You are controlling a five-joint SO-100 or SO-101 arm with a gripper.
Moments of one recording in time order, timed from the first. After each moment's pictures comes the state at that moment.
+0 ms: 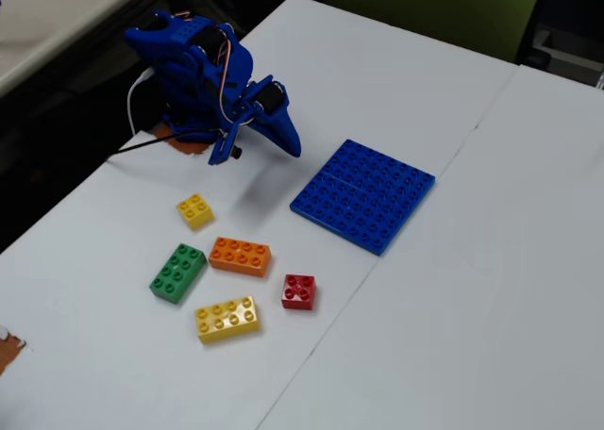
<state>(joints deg) 1.1 187.8 175.4 52.0 -1.3</state>
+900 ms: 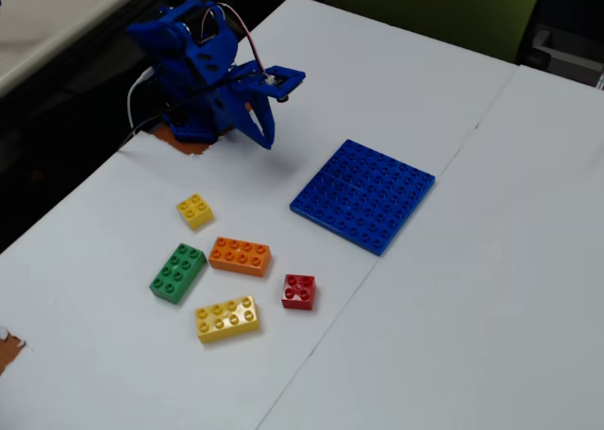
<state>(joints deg) 7.6 181.0 155.7 76.3 -99.1</state>
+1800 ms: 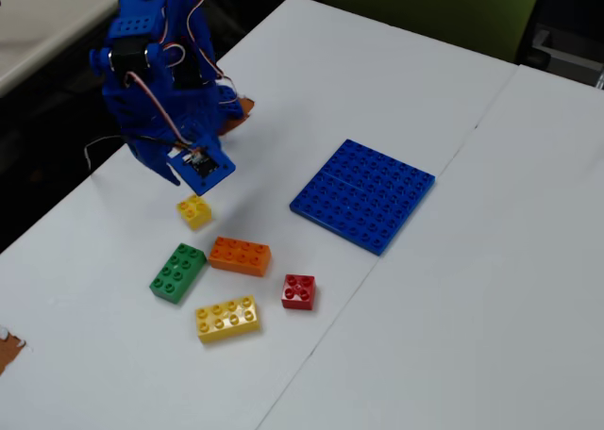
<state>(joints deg) 53.4 105.6 101.7 85.4 -133.8</state>
